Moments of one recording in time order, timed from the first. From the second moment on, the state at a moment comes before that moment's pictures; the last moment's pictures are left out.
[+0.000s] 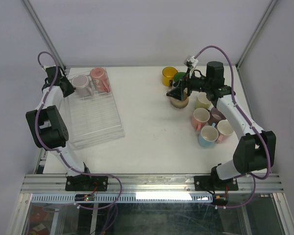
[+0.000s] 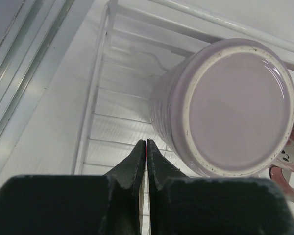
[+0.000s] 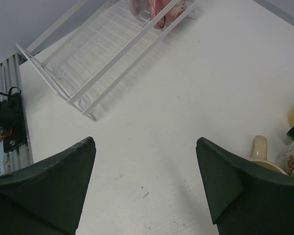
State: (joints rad) left arm 0.28 1.82 1.40 -0.34 -0.01 -0.33; right arm 0.21 1.47 1.23 -0.19 -0.94 -0.08
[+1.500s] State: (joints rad) left arm 0.29 1.46 1.25 -0.29 0.15 -0.44; right arm 0.21 1.47 1.31 -0.27 -0.94 -0.16
